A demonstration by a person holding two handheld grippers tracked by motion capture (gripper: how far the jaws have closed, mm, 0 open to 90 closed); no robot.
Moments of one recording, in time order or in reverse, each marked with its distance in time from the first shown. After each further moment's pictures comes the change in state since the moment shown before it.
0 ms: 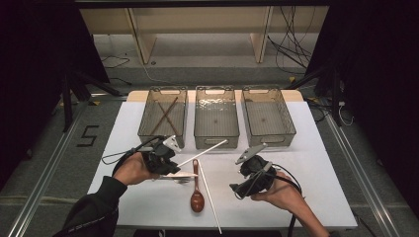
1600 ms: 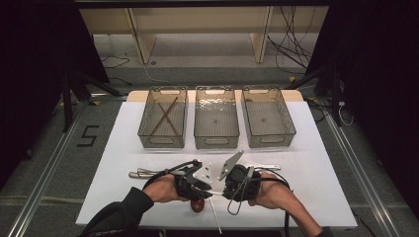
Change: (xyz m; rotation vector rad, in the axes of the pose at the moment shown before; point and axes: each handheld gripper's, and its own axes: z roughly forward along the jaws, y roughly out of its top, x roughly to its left) left arm -0.083 0.025 0.058 -0.087 -0.167 0.355; right arm 0.030 0.020 0.007 0.126 0.200 -0.270
